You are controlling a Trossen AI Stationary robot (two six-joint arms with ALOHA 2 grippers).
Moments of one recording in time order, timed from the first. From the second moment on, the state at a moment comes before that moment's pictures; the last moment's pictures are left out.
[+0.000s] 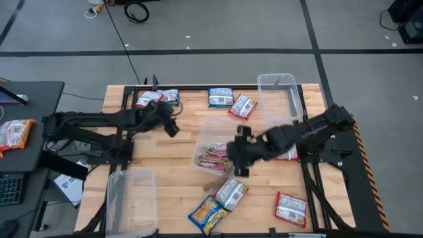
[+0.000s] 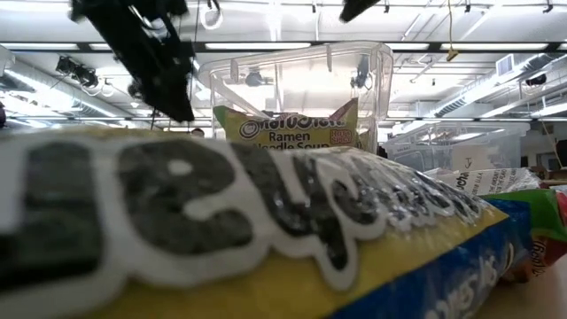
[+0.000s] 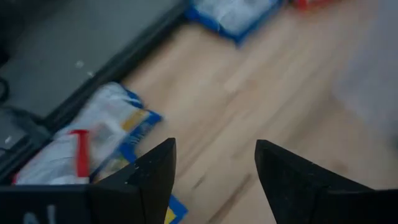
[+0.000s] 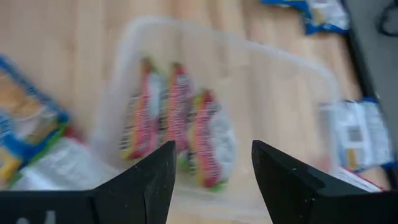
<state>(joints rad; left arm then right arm) 0.16 1.13 0.75 -0.50 -0.52 -0.32 0.37 1.64 1.60 -1.02 0.41 0.31</state>
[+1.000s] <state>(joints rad) -0.32 1.25 0.75 -0.62 -0.44 -0.38 0.73 1.63 1.28 -0.80 0.27 0.60</state>
